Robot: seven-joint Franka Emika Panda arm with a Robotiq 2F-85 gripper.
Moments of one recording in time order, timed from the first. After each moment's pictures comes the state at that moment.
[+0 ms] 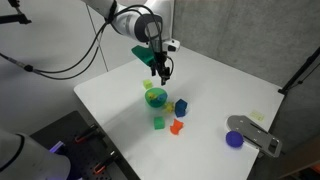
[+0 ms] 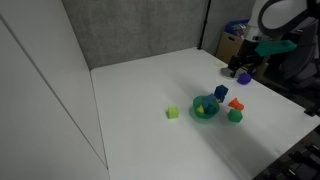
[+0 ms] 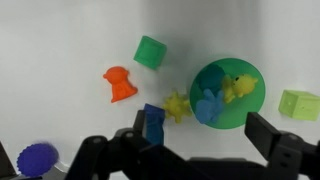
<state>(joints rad) 0.04 0.19 -0.09 -2.13 -0.04 2.26 0.23</state>
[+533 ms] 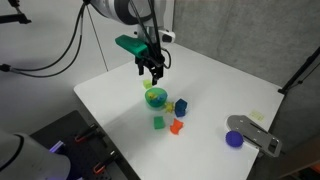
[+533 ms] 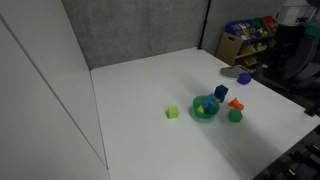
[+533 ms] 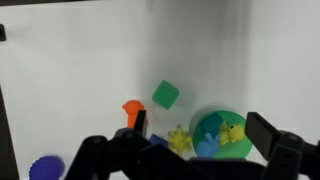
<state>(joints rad) -0.02 -0.09 -0.09 -2.27 -0.05 2.02 0.03</state>
